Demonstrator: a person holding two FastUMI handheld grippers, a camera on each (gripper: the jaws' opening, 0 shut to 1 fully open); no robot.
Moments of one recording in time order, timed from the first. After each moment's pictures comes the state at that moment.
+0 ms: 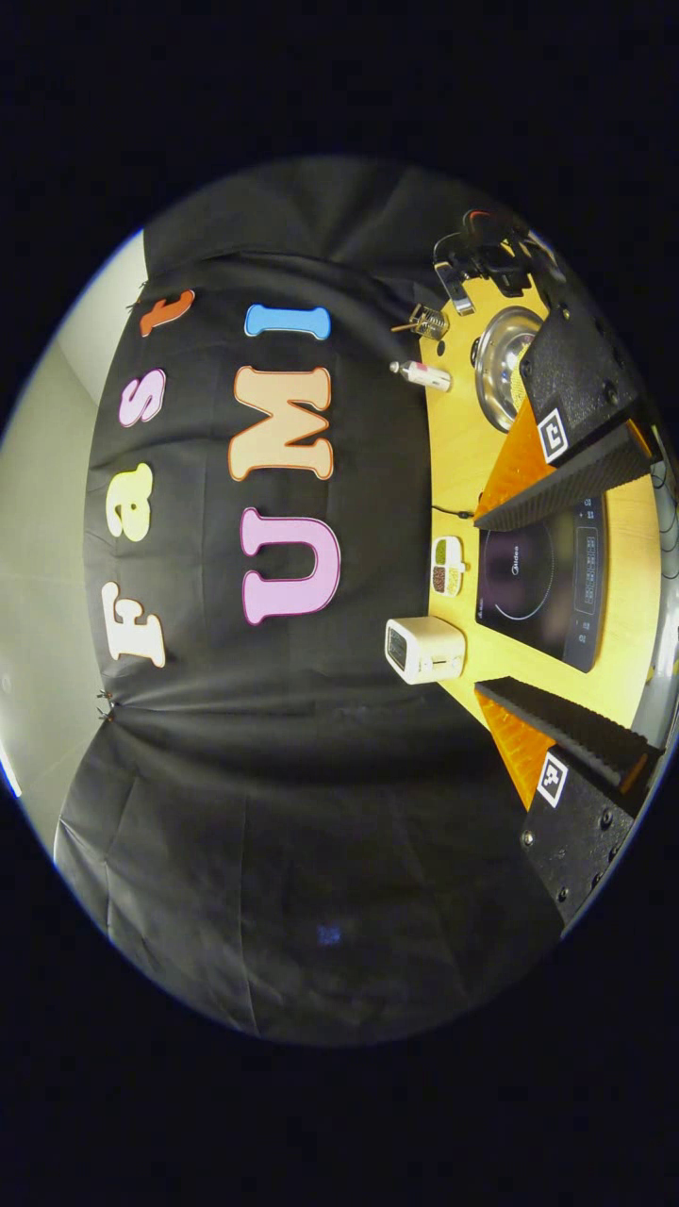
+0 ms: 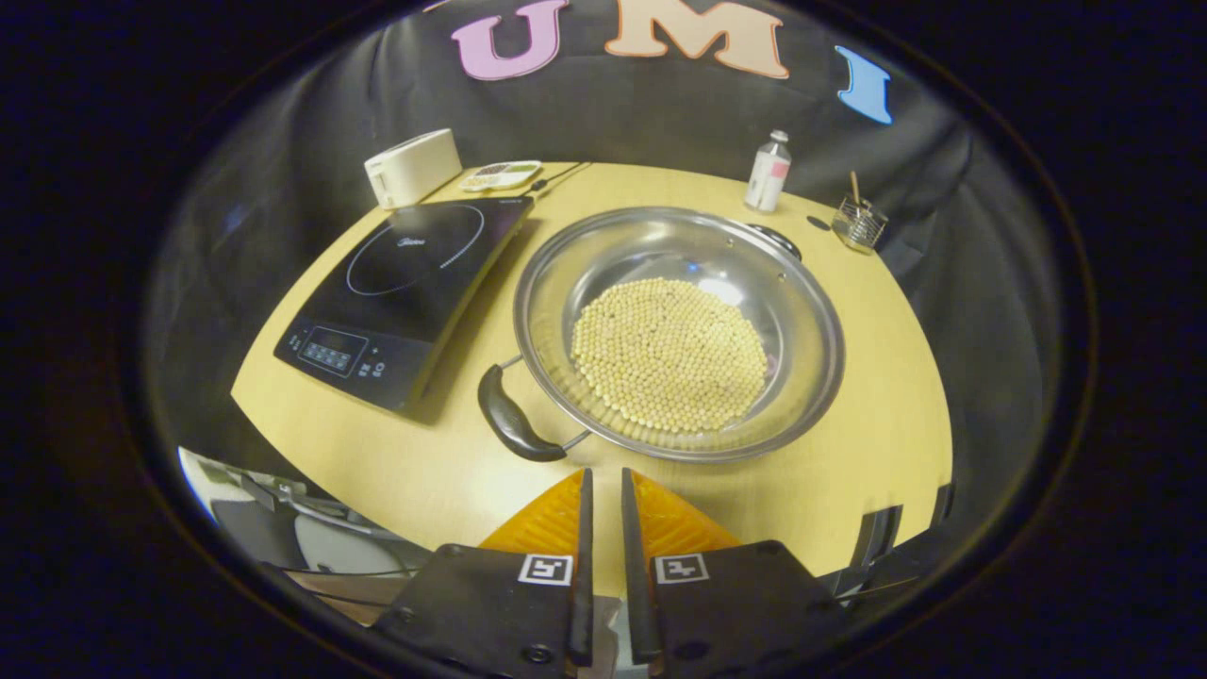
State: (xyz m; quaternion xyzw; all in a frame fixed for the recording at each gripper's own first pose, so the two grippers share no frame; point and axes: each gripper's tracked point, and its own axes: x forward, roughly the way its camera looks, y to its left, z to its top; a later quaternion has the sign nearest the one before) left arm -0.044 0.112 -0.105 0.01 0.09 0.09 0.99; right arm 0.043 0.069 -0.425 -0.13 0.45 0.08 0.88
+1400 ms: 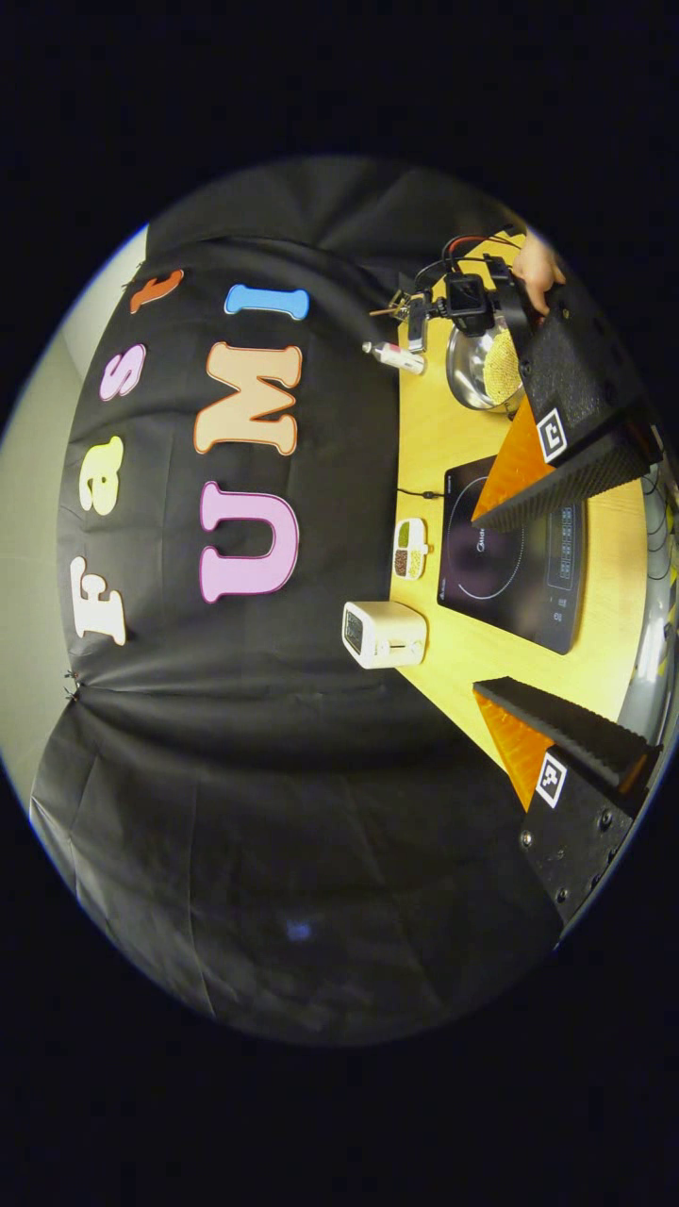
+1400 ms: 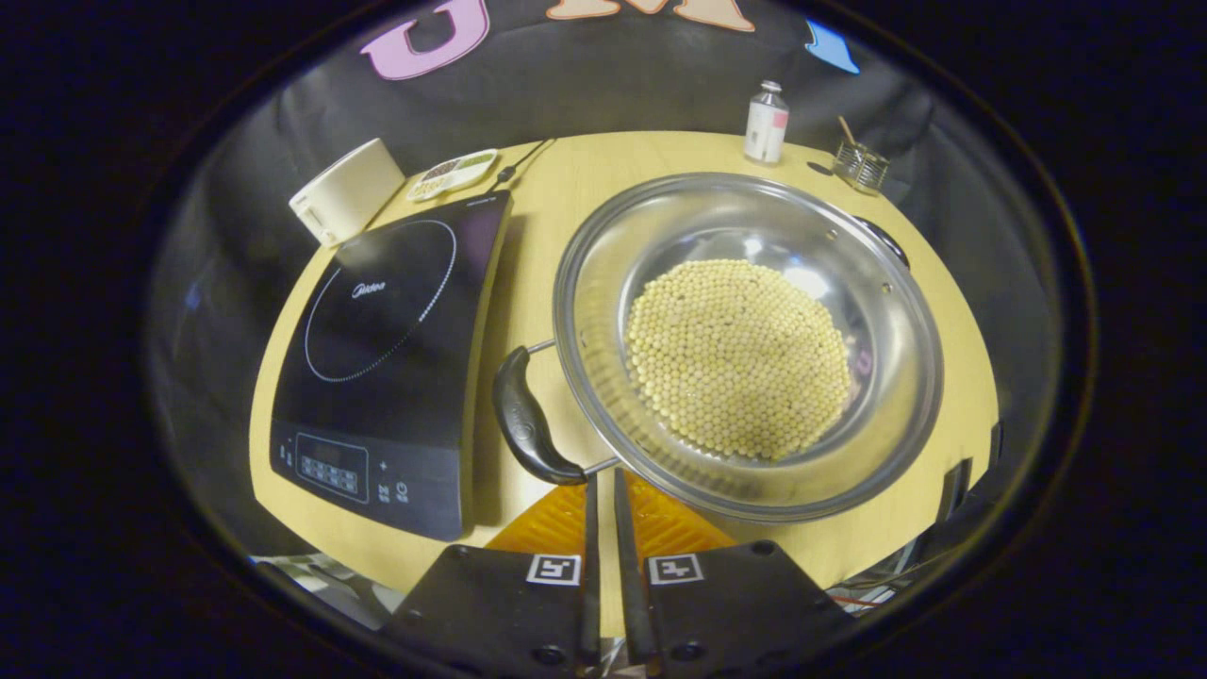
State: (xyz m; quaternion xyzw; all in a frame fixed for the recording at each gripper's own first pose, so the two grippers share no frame) left arm -0.046 0.147 -0.165 -0.01 0.15 0.11 0.98; right arm 0.095 0.166 -0.449 -0.02 0.50 0.00 0.87
